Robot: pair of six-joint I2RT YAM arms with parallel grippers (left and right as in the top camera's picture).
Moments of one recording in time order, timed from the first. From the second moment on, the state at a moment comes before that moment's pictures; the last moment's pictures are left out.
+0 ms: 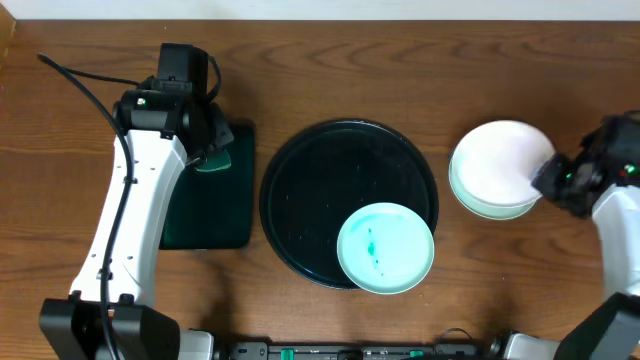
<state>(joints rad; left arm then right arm) -0.08 1.58 1.50 -1.14 -0.11 -0.54 -0.37 1.48 1.00 -0.72 -0.09 0.31</state>
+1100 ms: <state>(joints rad) -0.08 1.58 1.49 -1.14 -0.11 -0.54 0.19 1.56 0.97 -1.00 -0.33 0.17</state>
